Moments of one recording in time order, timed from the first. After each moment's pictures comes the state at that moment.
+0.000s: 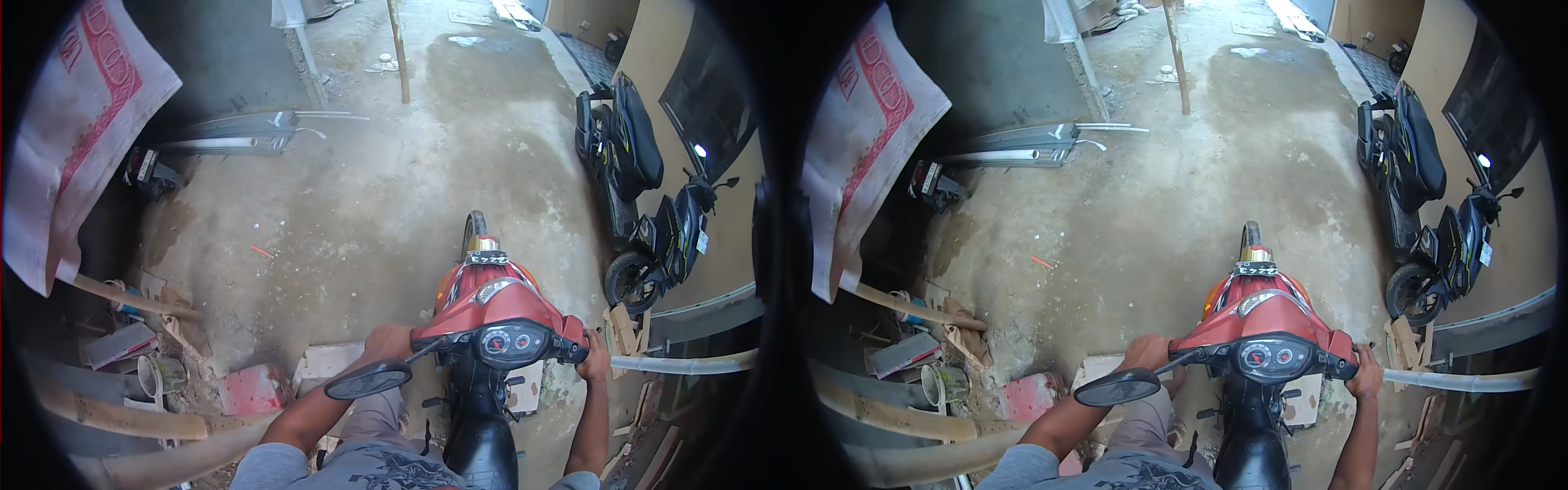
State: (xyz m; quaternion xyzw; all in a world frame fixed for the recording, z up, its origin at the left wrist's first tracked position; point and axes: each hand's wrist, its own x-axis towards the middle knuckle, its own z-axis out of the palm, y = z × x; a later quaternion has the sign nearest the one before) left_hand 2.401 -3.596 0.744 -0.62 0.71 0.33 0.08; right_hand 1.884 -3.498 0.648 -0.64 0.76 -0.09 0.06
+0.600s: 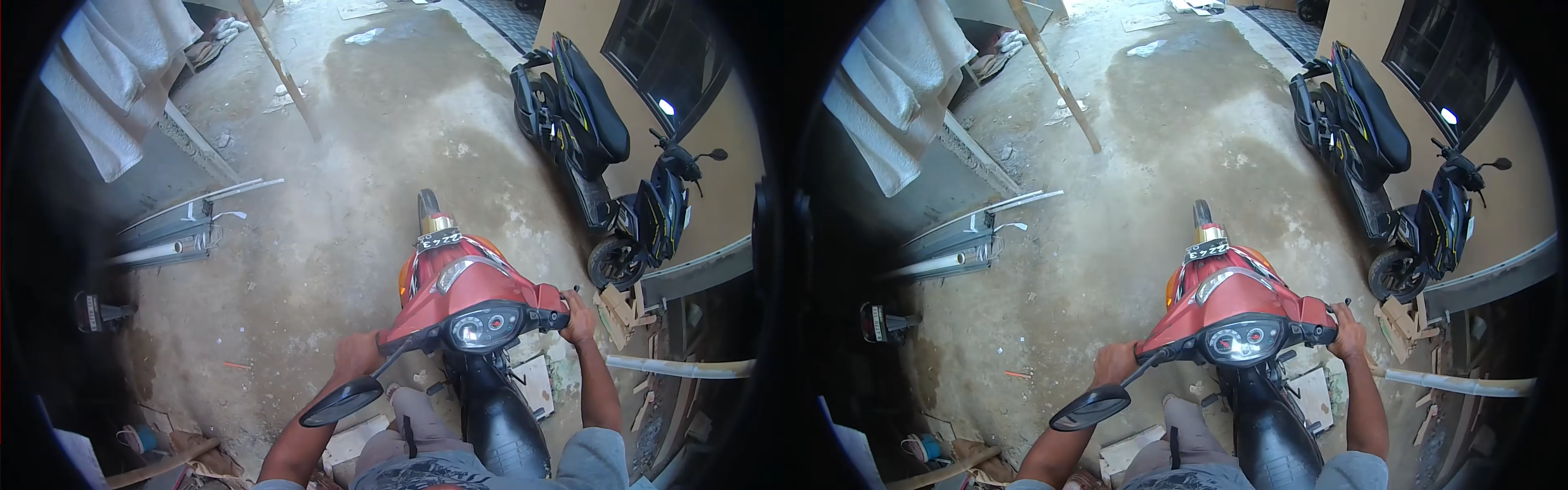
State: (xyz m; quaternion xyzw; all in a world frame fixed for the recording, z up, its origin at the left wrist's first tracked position) left_hand 2.410 -4.026 0.718 -0.56 0.77 0.29 0.11; right_hand 1.913 -3.858 0.660 -0.54 0.83 -0.05 0.10
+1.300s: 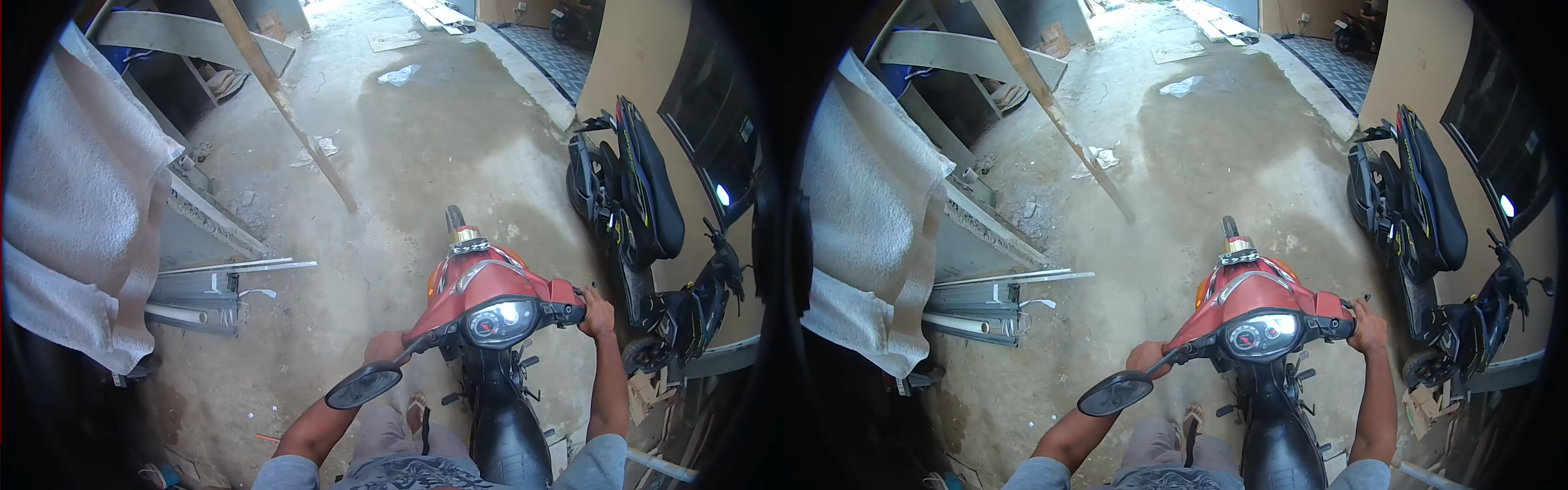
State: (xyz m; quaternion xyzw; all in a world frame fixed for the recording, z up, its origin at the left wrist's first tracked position) left_hand 2.343 -4.533 0.725 -0.57 0.76 0.32 0.08; right_hand 1.842 -4.390 0.720 -0.53 0.84 0.03 0.09
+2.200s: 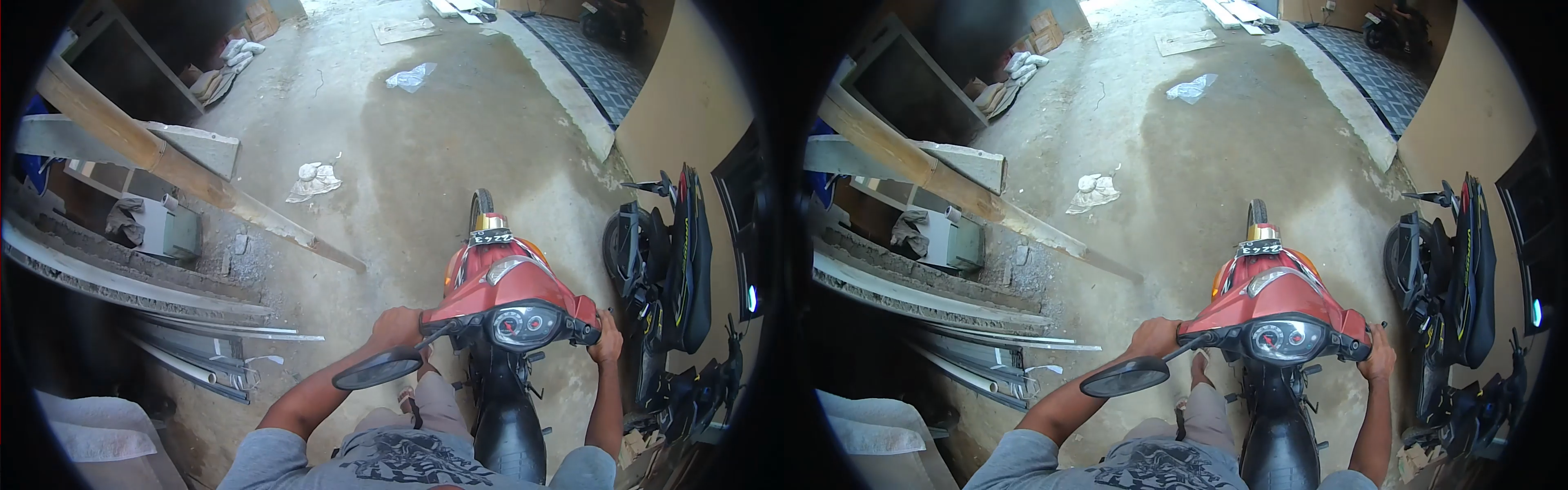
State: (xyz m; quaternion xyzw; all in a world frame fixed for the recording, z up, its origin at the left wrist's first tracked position) left_hand 2.211 -5.101 0.769 -0.48 0.81 0.30 0.15; right_hand 1.749 -4.847 0.686 -0.49 0.87 -0.08 0.04
